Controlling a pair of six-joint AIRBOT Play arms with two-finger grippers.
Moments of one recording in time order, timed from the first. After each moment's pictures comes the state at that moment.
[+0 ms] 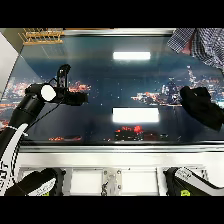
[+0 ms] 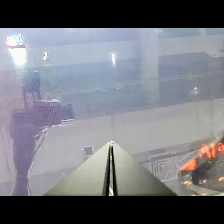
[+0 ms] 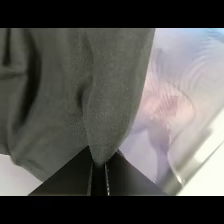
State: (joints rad) left arm -0.27 -1.19 1.08 1.31 -0.98 -1.69; right arm -0.87 -1.20 0.98 -1.39 0.96 1.76
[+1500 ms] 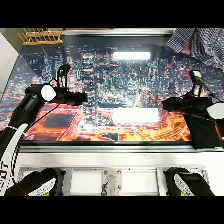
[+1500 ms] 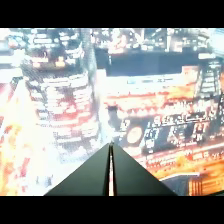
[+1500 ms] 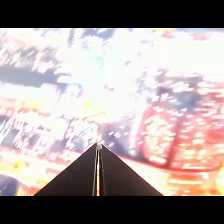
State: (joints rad) left arm -0.27 -1.19 1.08 1.31 -0.98 -1.69; right arm -0.06 -0.86 0.82 -1.03 0.92 1.26
